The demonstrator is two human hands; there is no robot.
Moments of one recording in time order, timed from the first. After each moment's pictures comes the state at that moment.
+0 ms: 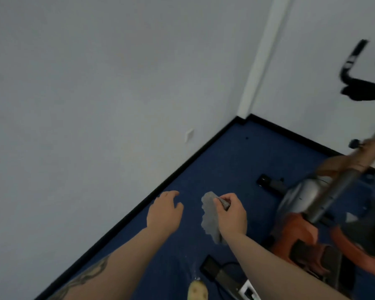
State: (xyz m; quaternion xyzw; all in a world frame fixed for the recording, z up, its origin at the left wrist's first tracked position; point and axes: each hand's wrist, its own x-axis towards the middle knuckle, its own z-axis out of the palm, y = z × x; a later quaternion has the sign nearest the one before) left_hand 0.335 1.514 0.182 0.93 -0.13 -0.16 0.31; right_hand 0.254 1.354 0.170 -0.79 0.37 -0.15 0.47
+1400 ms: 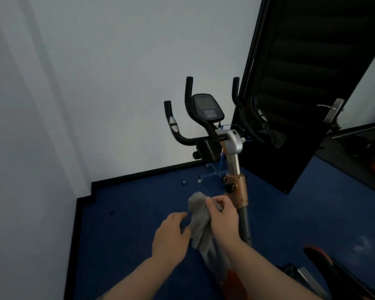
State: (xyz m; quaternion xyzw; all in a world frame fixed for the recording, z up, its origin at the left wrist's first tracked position) left_hand 0.606 0.999 0.236 0.67 -0.63 -0.26 0.31; right_hand 0.467 0.964 0.264 -0.51 0.61 -0.50 0.35
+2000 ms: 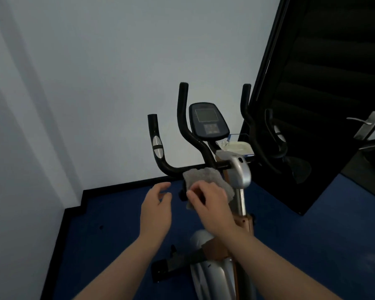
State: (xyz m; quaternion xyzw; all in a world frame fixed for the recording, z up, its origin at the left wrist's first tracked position) left_hand 0.587 0.781 0.284 0.63 -0.46 -0.30 0.55; right_hand 0.441 0.747 0.302 -0.80 0.48 -0.33 0.14
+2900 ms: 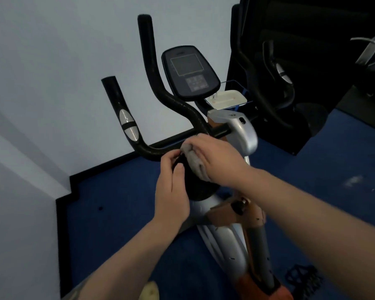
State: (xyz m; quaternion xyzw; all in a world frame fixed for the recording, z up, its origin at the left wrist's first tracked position) left_hand 0.560 0.719 0.260 0.51 -0.52 -0.39 0.56; right_hand 0.429 0.667 0.315 -0.85 0.47 -0.20 0.11
